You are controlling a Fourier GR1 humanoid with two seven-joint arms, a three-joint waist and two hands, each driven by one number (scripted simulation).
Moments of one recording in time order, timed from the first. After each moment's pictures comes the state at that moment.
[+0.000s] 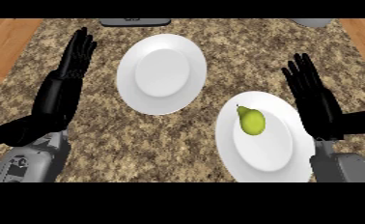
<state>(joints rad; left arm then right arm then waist) -0.26 0.29 -0.12 -1.67 0.09 0.11 -0.11 -0.15 -0.27 0.05 -1.52 -0.49 -0.03 -0.05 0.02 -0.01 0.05</state>
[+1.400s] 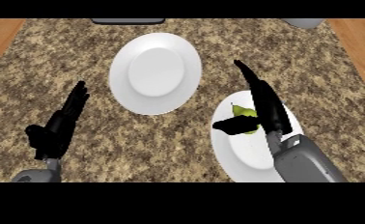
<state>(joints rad) -0.04 0.29 -0.04 -1.36 0.11 0.03 -0.12 -0.36 -0.33 0.48 -1.56 0.28 -0.29 0.56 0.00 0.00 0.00</state>
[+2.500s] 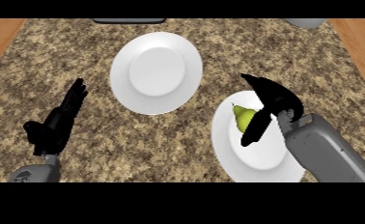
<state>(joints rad) -0.07 0.29 0.01 -1.32 0.09 -0.01 -0.14 -0.50 -0.44 0.48 -1.51 0.18 0.29 0.98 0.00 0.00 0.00</state>
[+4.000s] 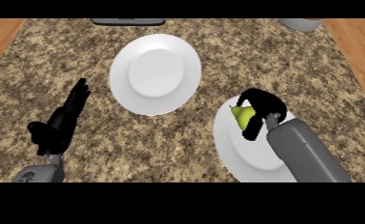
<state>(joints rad) -0.07 0.23 0.05 -1.34 0.03 -0.04 -0.13 -0.45 -0.28 0.39 -1.19 0.51 0.39 0.67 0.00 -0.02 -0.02</state>
